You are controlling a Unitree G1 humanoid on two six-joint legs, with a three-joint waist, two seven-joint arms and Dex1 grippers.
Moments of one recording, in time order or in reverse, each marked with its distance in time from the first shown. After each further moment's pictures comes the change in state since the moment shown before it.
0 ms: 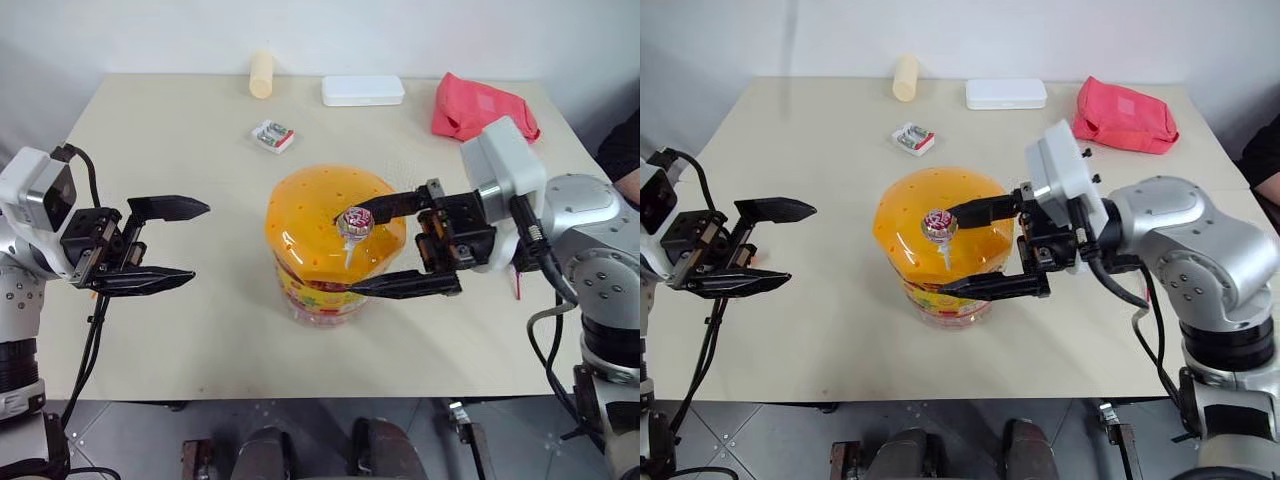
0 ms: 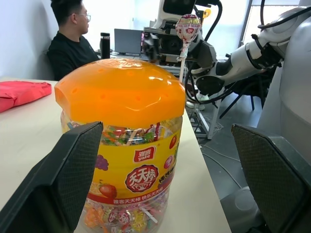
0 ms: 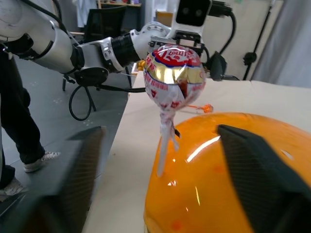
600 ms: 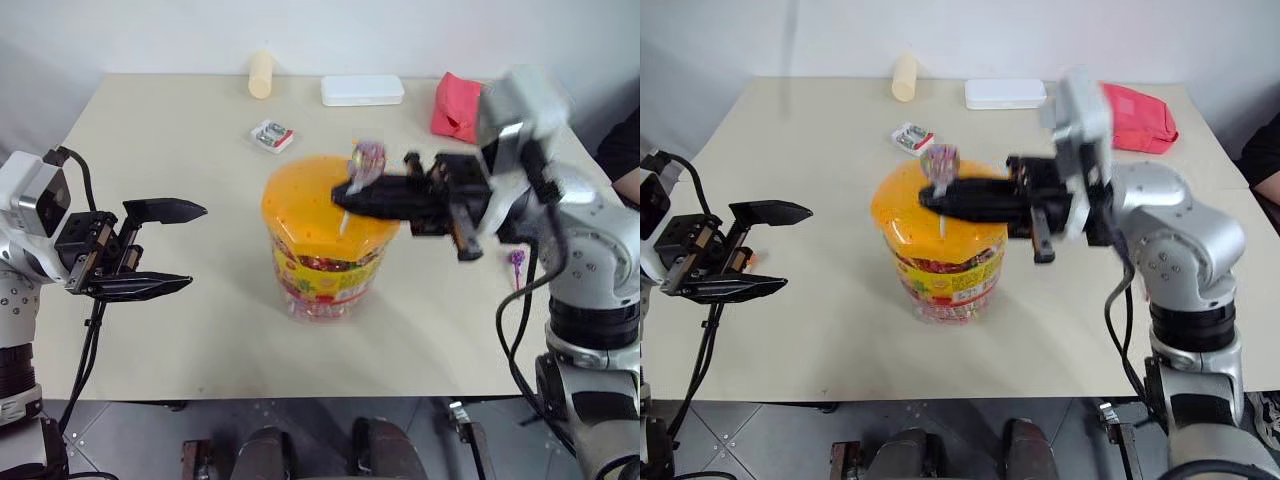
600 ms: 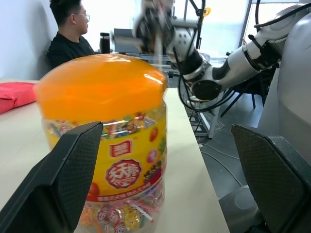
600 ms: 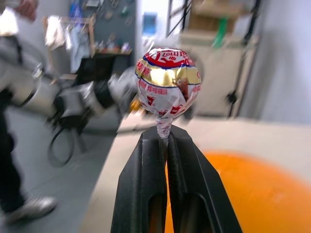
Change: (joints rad) left arm 0.021 0.000 0.028 -0.028 -0.005 0.003 0.000; right arm -0.105 0.137 -0.110 0.139 0.041 -0.039 -0.088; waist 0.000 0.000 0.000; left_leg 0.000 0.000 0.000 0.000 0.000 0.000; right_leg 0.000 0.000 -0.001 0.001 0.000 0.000
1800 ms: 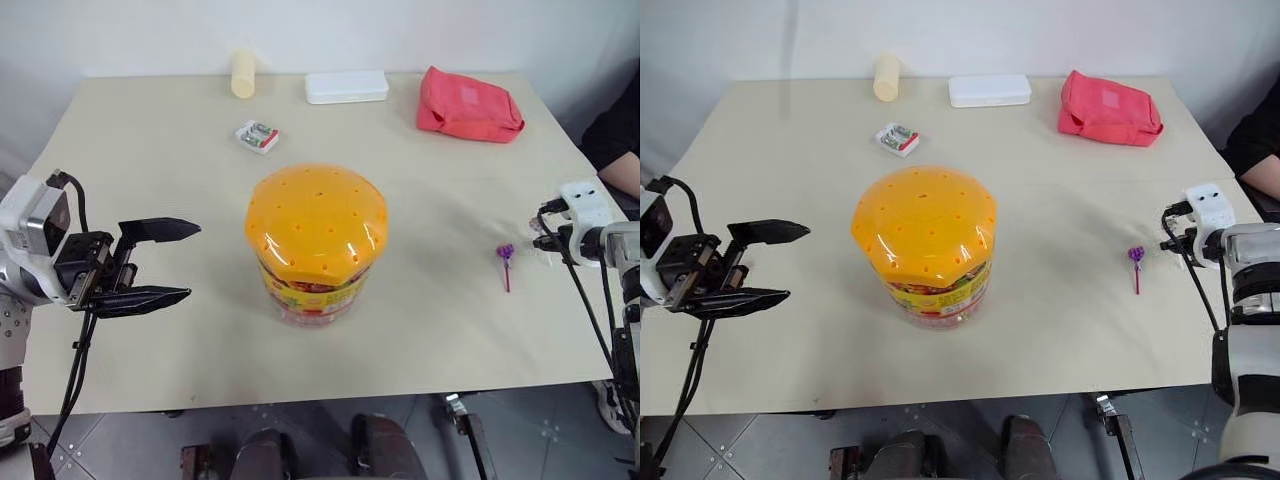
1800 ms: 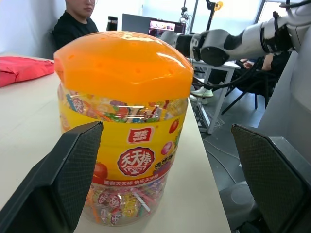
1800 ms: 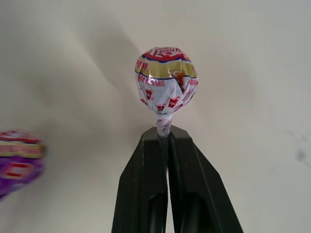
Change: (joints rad) left arm 0.134 0.017 0.045 -0.042 0.004 0.007 0.046; right arm -0.127 -0.314 0.199 1.425 -0.882 -0.185 -0.312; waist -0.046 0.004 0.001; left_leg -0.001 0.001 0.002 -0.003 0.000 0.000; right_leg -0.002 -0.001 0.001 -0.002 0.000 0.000
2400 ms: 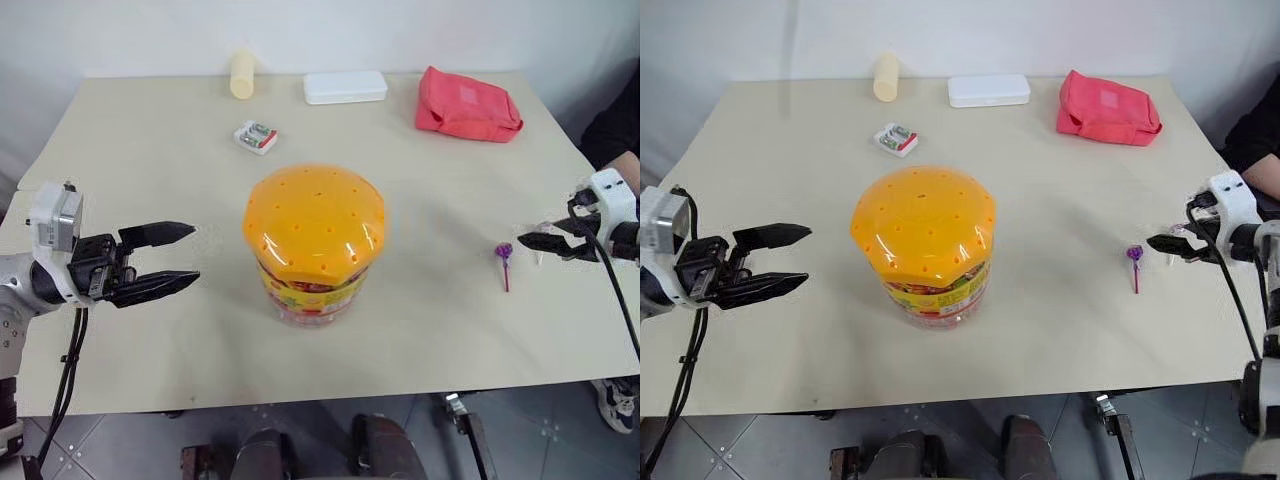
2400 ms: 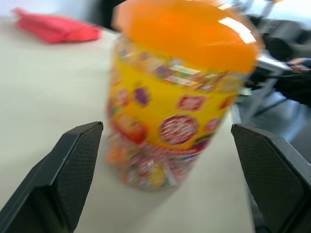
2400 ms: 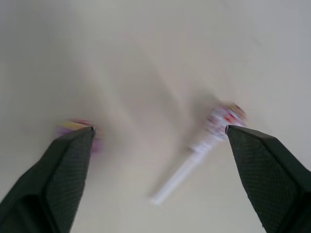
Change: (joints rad) left arm 0.068 0.012 0.004 0.000 0.051 0.068 0.211; right arm 0.282 -0.104 -0.209 -0.495 0.142 0.072 0.327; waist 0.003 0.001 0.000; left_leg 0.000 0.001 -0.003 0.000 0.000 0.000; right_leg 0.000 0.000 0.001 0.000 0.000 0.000
